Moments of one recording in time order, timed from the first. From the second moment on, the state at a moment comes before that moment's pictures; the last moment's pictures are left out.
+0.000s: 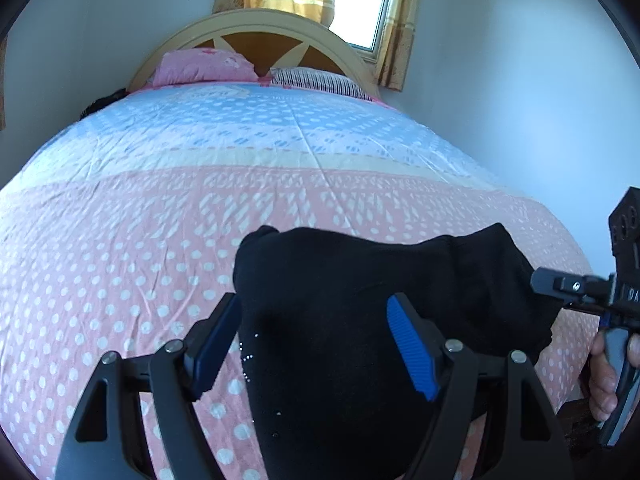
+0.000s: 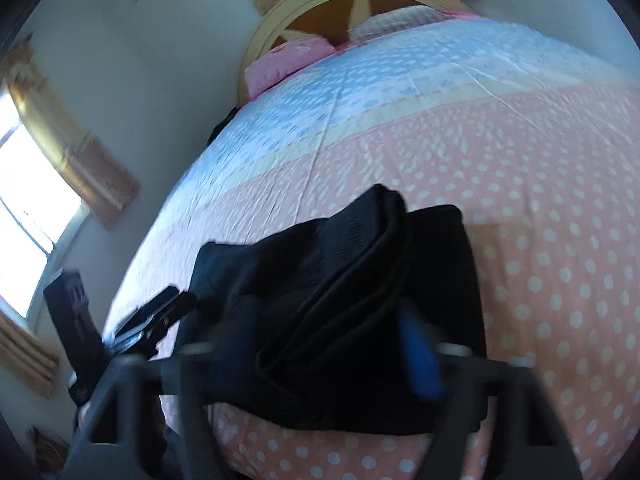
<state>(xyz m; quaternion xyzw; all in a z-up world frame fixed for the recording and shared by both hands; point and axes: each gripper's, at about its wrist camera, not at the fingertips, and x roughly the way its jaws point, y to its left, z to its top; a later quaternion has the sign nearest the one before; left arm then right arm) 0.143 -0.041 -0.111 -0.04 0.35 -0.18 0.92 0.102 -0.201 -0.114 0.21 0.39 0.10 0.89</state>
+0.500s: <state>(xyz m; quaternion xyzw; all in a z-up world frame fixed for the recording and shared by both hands) 0.155 -0.042 -0.110 -0.04 0.34 -0.18 0.92 0.077 -0.248 -0.122 0.23 0.38 0.10 0.89</state>
